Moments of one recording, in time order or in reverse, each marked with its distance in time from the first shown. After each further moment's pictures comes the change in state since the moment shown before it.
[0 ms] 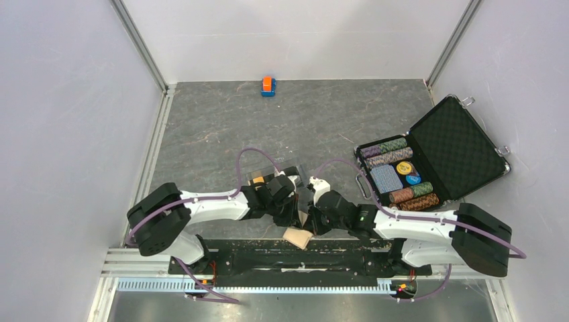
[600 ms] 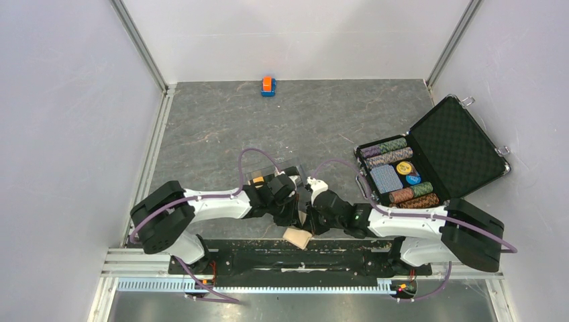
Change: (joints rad) left arm 0.007 0.033 0.008 0.001 0.014 0.002; right arm -0.002 0.073 0.010 0.025 0.001 0.009
